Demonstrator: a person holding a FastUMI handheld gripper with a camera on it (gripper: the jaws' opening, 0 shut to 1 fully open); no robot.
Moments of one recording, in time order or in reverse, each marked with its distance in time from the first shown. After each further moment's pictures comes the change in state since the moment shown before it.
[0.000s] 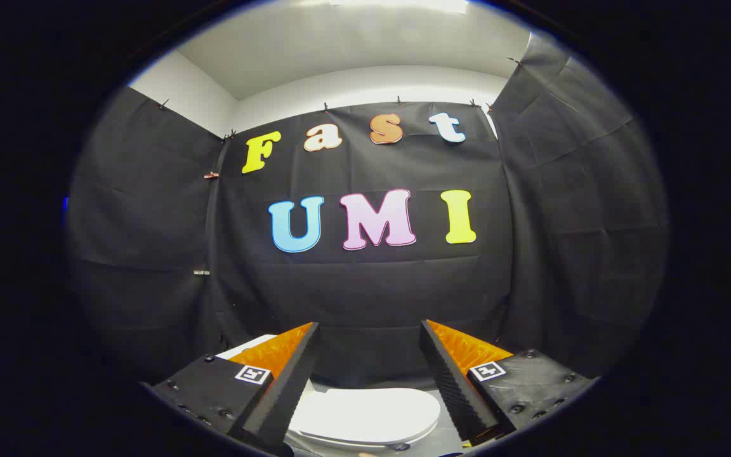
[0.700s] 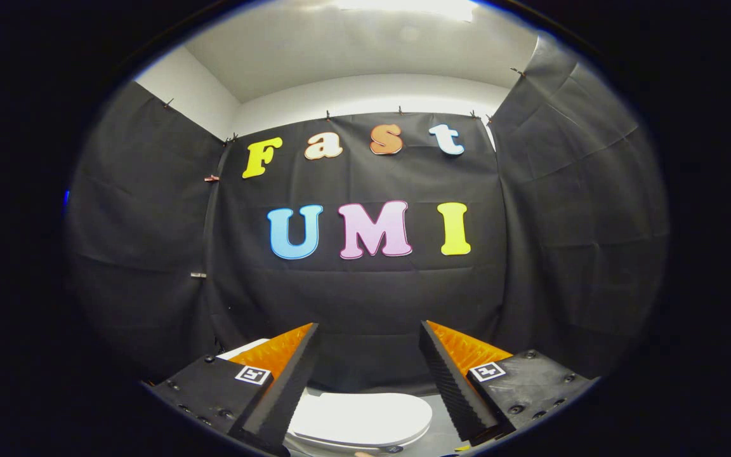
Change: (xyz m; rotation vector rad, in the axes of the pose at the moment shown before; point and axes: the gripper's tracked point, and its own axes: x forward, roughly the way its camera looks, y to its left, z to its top) arm -0.014 -0.001 0.016 -0.010 -0.033 -0.022
